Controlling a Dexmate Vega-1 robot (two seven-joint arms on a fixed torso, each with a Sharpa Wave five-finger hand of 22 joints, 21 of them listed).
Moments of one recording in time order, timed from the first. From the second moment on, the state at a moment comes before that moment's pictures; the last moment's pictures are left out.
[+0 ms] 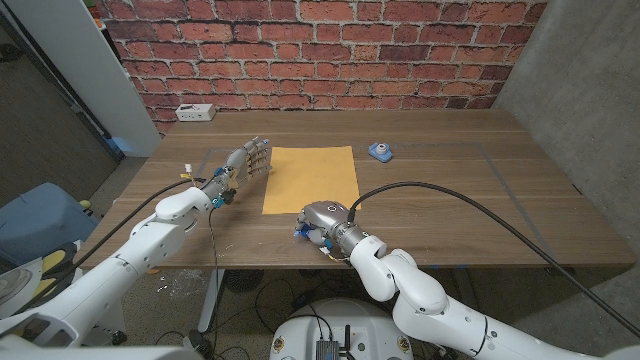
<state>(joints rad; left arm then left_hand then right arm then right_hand) 0.94 0.74 0.34 -1.43 -0.73 -0.19 -0.26 0.14 0.08 0.33 0.11 0.24 -0.04 -0.09 0.18 0.17 -0.05 0.06 0.21 0.18 -0.05 0.12 0.19 0.18 -0.09 0.21 0.42 0.19 -1.00 -0.58 -0.97 -2.10 -0.91 -0.45 0.03 1.48 0.14 0.28 -0.17 0.18 1.03 -0.05 0.34 0.29 0.78 -0.09 0.53 0.36 0.84 -0.10 0.72 0.77 0.61 -0.06 0.60 0.28</state>
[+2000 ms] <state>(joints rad) 0.88 0.70 0.34 -1.37 -0.73 -0.20 -0.28 0.13 0.09 0.32 0.11 0.26 -0.04 -0.08 0.18 0.17 -0.05 0.08 0.21 0.18 -0.04 0.12 0.19 0.18 -0.08 0.15 0.40 0.19 -0.67 -0.43 -0.93 -1.71 -0.72 -0.24 -0.11 1.49 0.13 0.27 -0.16 0.17 1.03 -0.05 0.33 0.30 0.78 -0.09 0.53 0.36 0.85 -0.10 0.67 0.84 0.59 -0.05 0.72 0.30</state>
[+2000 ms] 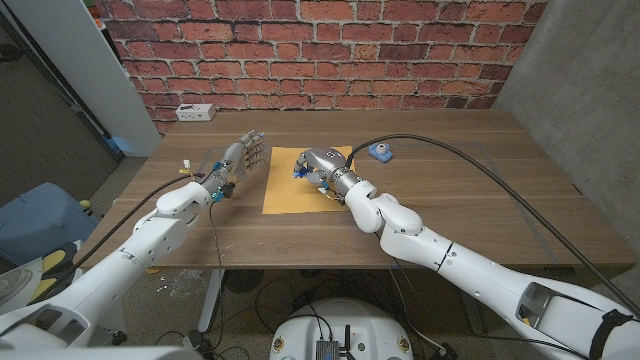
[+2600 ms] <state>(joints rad) 0.84 0.67 0.35 -1.32 -0.72 -0.20 -0.28 0.13 0.09 0.32 0.11 0.26 -0.04 -0.08 0.18 0.17 -0.05 0.08 0.21 0.18 -0.04 0.12 0.19 0.18 -0.08 0.16 0.40 0.19 -0.56 -0.40 -0.96 -1.60 -0.62 -0.28 0.01 1.49 0.13 0.27 -0.15 0.17 1.02 -0.05 0.33 0.31 0.77 -0.09 0.53 0.36 0.85 -0.11 0.65 0.85 0.57 -0.05 0.75 0.30</state>
